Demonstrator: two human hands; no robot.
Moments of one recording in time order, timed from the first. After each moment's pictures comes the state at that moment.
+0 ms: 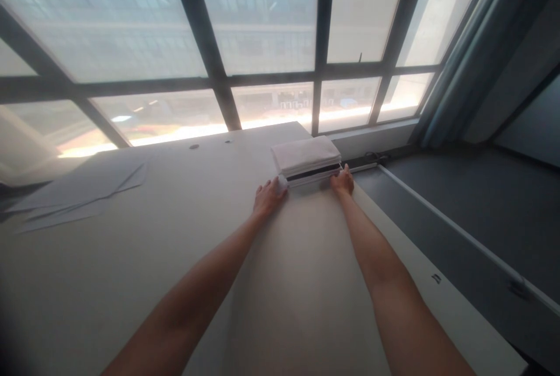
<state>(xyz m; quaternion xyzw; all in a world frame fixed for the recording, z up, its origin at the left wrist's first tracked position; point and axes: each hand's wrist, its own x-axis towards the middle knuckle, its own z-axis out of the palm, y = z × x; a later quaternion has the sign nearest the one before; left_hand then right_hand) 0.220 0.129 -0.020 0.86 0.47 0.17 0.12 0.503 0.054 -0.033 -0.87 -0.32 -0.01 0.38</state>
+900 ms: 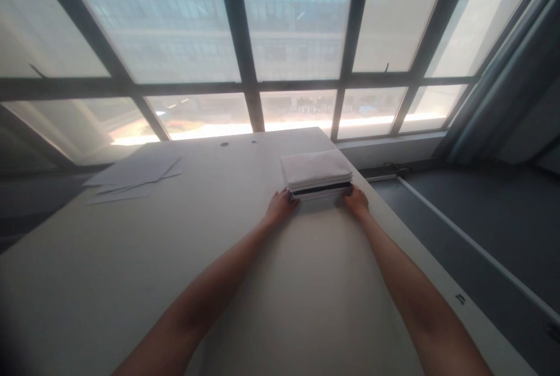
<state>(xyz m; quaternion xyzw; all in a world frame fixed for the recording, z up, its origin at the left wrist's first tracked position) 0.173 0.110 -0.022 0.87 0.43 0.20 0.14 0.463 0.018 -0.033 -0.84 -0.46 0.03 0.28</state>
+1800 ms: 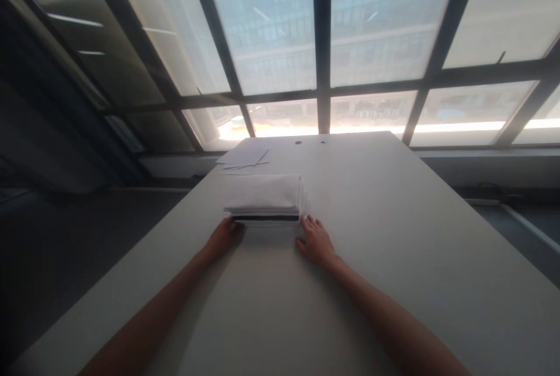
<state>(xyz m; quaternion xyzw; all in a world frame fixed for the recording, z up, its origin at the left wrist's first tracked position) -0.272 0.011 -0.021 0.74 0.63 0.21 0.07 0.084 -0.034 -0.039 -0.53 -0.78 0.15 0.28</state>
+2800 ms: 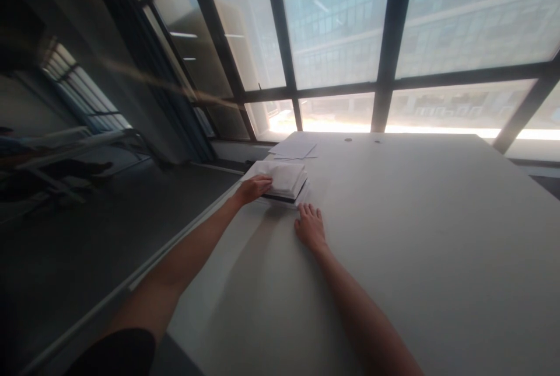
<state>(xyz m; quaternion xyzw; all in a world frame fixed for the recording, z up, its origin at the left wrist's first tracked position) -0.365 0.065 0.065 0.84 0.50 0.18 -0.09 -0.083 0.002 -0.033 -0.50 -0.82 0.14 0.25</state>
